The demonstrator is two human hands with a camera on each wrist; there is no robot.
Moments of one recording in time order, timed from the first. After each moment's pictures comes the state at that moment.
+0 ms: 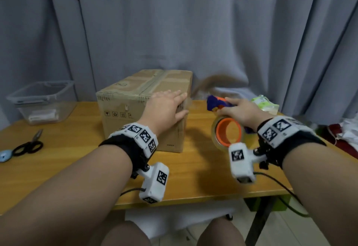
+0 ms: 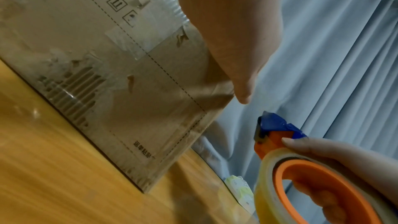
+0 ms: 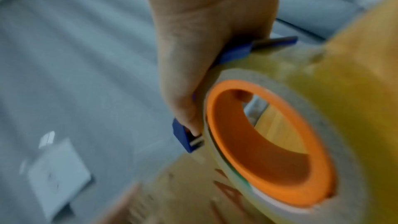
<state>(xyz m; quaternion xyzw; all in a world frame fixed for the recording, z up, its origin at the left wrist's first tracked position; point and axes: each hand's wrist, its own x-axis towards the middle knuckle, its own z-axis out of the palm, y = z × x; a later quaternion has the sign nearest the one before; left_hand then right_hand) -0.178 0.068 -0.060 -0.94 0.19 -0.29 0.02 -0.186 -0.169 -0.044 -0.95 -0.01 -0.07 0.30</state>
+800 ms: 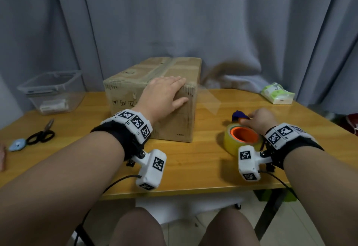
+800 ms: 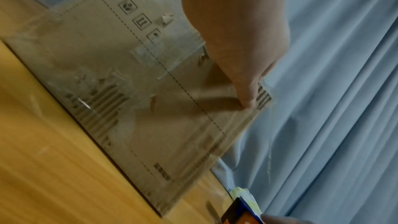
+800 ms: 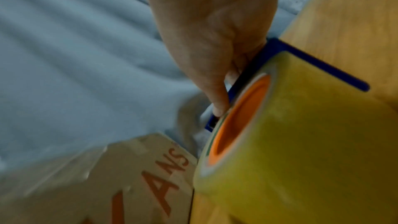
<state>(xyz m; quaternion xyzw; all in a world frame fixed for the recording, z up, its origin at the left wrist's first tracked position) -0.175 0.099 -0.061 -0.93 0.22 -0.31 0.02 -0.153 -0.191 -0.114 -0.97 0.12 -0.04 0.22</state>
